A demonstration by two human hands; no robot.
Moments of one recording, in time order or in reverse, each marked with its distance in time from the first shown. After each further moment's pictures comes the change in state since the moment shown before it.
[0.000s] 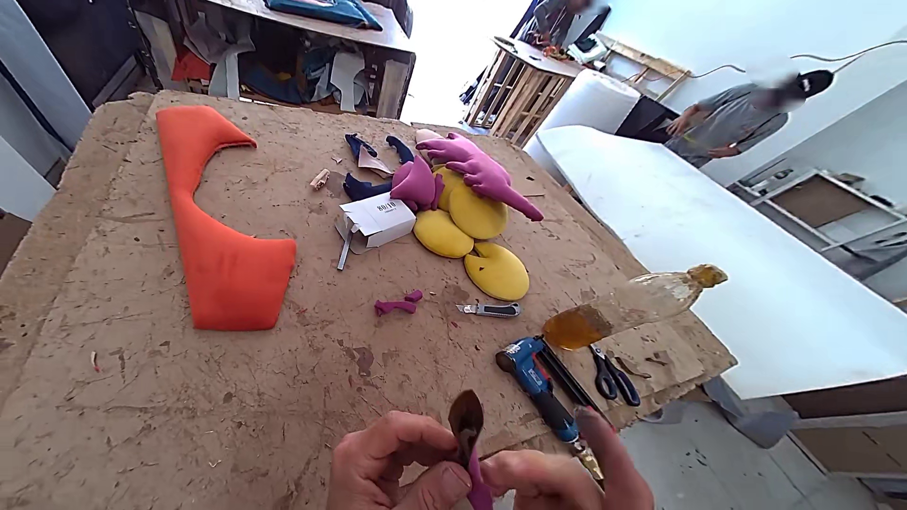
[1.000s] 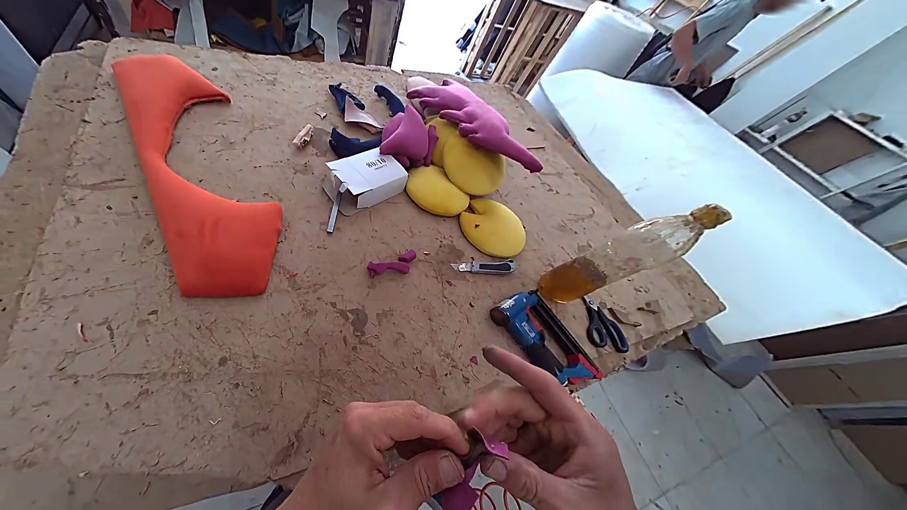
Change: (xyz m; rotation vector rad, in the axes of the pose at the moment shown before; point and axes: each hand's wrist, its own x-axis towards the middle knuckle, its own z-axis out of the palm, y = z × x) left_hand -0.014 0.005 -0.018 0.195 -0.362 -0.194; right_hand 0.004 -0.003 -0.037 0.070 -0.273 0.325
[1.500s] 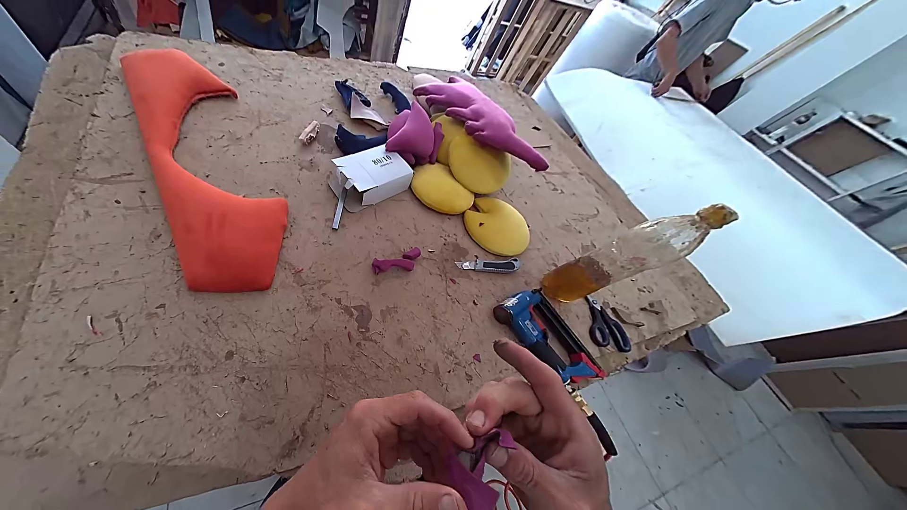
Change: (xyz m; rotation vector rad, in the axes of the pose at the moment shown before) left_hand -0.003 -0.007 -0.011 -0.339 -0.151 -0.026; right_hand 0.004 0.019 0.011 0.165 -0.012 -0.104
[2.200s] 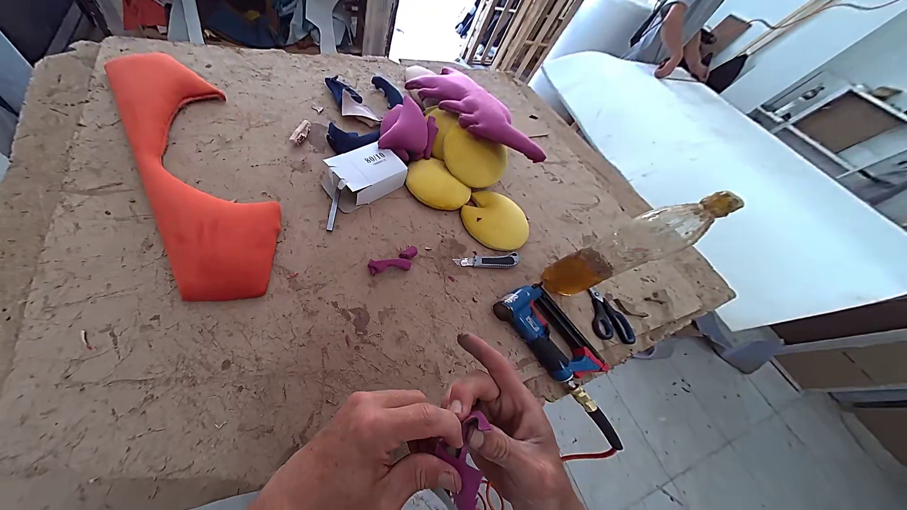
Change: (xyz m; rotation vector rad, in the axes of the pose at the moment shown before) left_hand 0.015 -0.002 -0.015 0.664 -0.049 0.095; right_hand 0.000 0.041 -0.013 0.254 -0.011 0.058
